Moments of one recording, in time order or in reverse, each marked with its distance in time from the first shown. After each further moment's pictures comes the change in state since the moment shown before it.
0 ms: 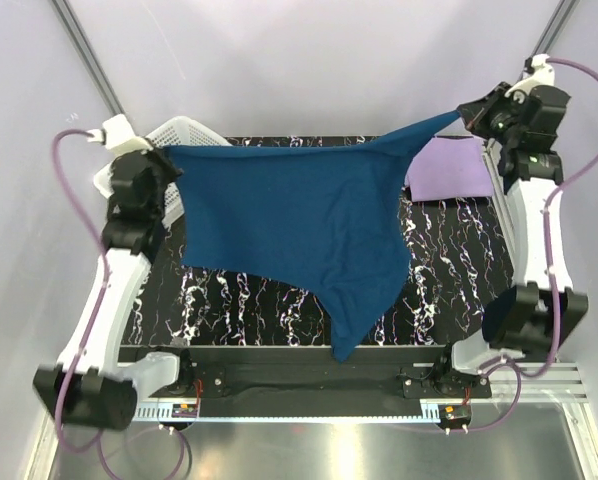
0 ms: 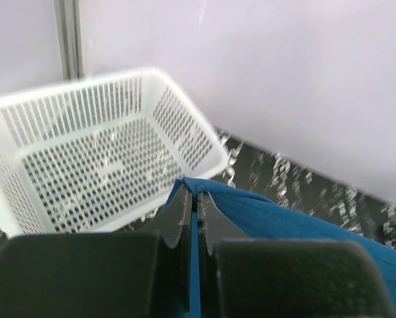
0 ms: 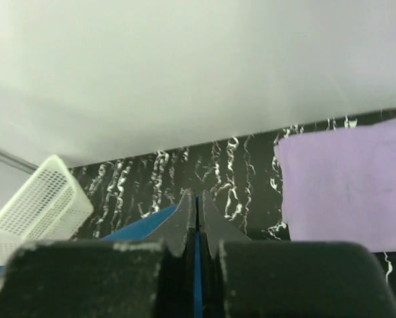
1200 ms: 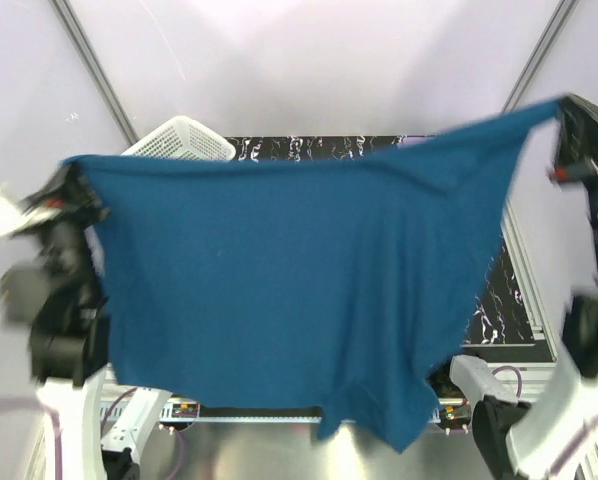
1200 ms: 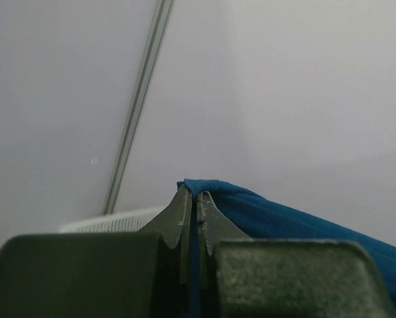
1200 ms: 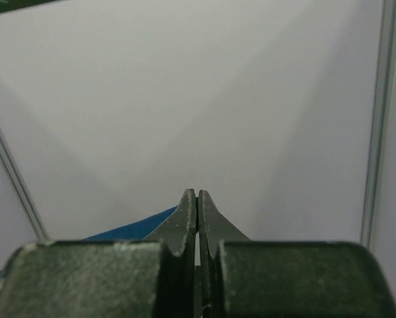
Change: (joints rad) left arm 0.009 -0.552 0.179 -0.138 -0.084 0.161; right arm 0.000 -0.587 0.472 -0.367 0.119 -0.119
